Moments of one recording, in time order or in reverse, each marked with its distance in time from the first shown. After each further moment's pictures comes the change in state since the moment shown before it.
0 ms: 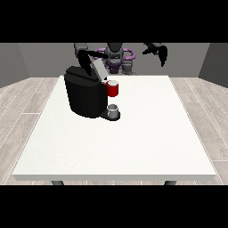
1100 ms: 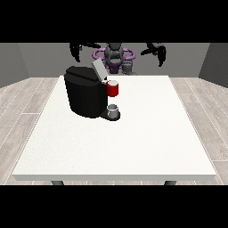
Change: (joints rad) left arm -0.220 -0.041 0.088 0.463 -0.127 -0.039 -0.154; right arm 0.194 -0.016 -0.058 -0.163 -0.007 -0.030 0.054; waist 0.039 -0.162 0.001
